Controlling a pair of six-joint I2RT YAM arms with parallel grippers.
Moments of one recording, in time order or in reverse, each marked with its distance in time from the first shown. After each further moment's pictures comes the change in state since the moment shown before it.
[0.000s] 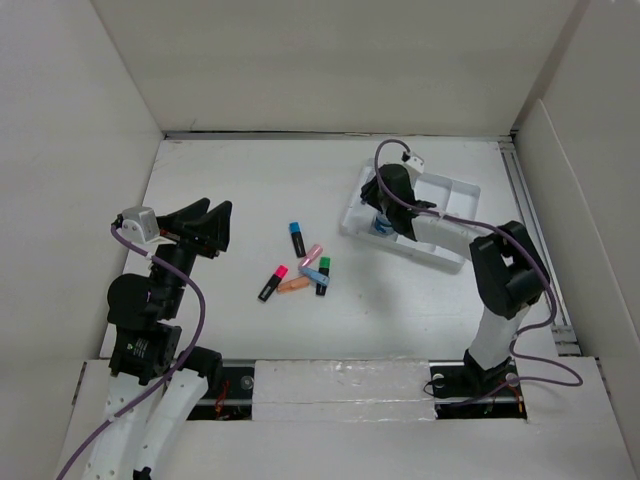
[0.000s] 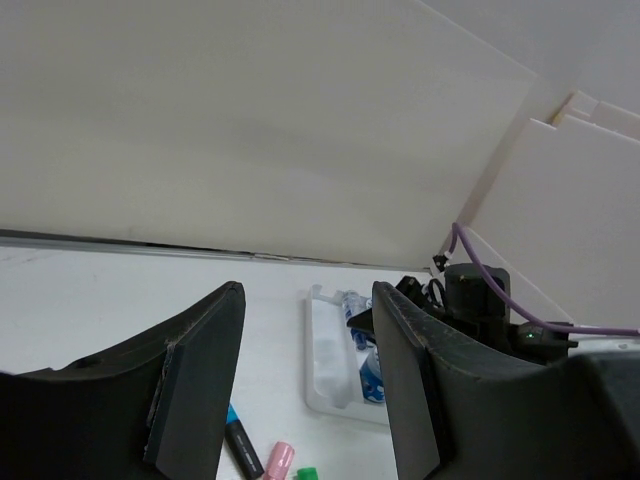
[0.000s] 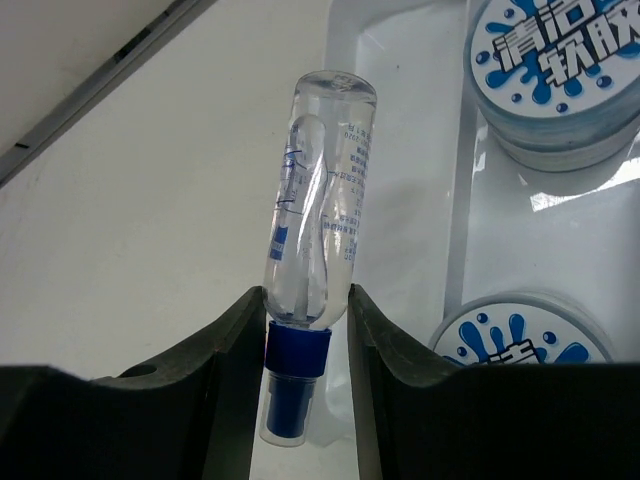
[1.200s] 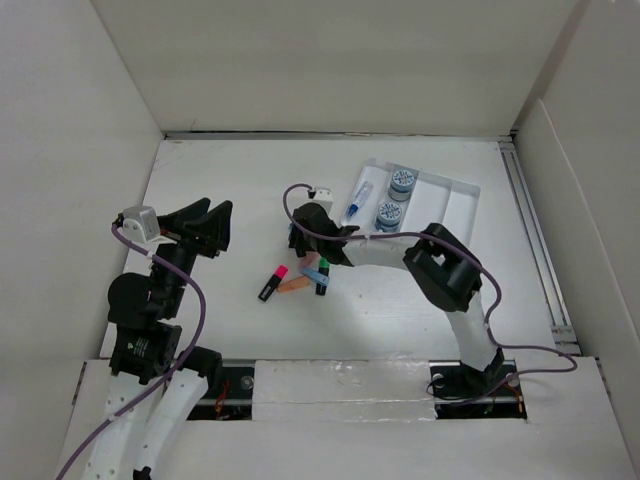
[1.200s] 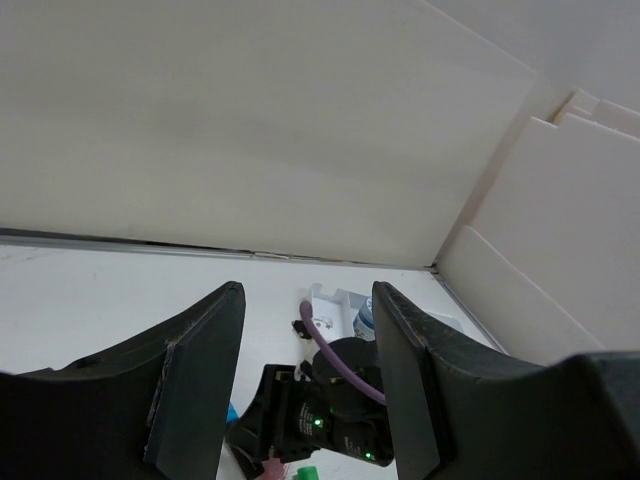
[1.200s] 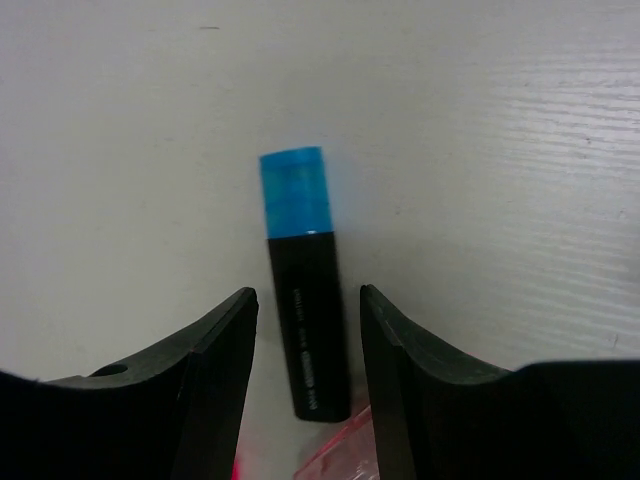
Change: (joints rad) left arm 0.000 0.004 0.000 0.000 0.001 0.000; right arm 0.385 0.307 0.253 -0.118 -0.021 -0.090
